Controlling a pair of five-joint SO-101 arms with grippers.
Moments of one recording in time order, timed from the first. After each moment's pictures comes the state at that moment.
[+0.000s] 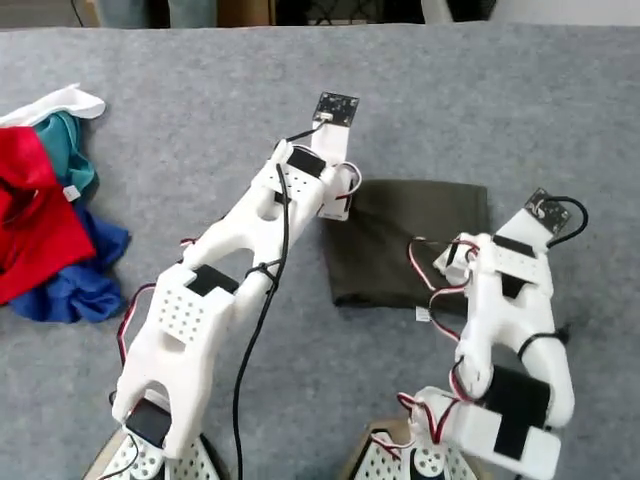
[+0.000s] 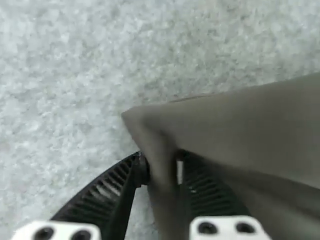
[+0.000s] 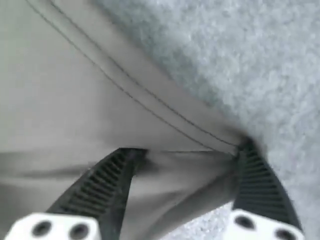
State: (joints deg) left arm 23.6 42.4 -24.8 56.6 12.5; right arm 20.4 -8.0 50.4 45.4 -27.6
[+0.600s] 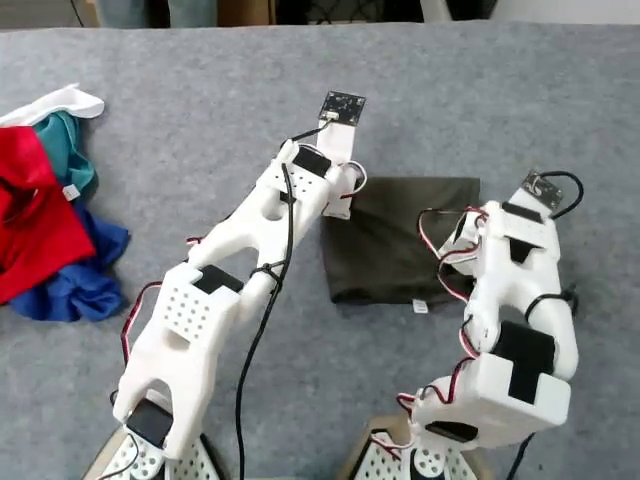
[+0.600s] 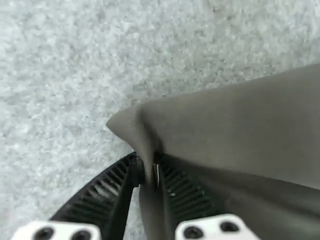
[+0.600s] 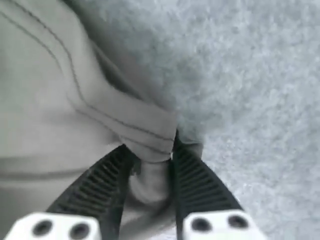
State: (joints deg) left arm 24.0 43.8 -30.1 60.4 12.5; right arm 20.1 5.1 34.0 56.9 -22.3
